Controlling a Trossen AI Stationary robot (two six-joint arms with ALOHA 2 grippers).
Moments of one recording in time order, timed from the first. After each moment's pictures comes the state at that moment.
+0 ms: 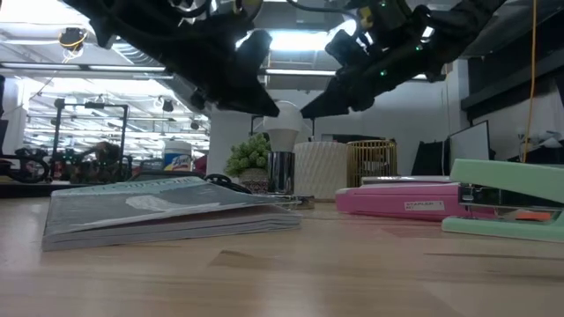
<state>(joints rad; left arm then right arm) -0.23 1.63 0.78 0.35 -0.78 -0.32 -0.18 1.56 0.79 0.35 -0.05 -0.33</state>
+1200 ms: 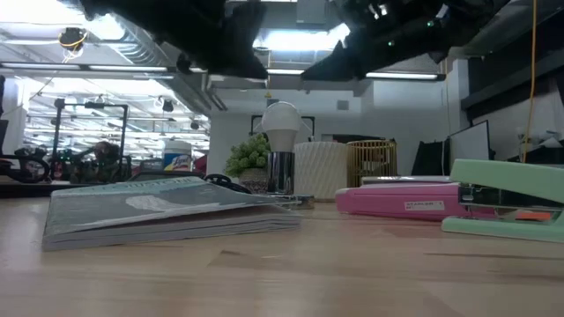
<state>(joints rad) -0.30 1.55 0.78 0.41 -0.99 -0.18 -0.18 1.43 0.79 0.38 -0.04 -0.30</state>
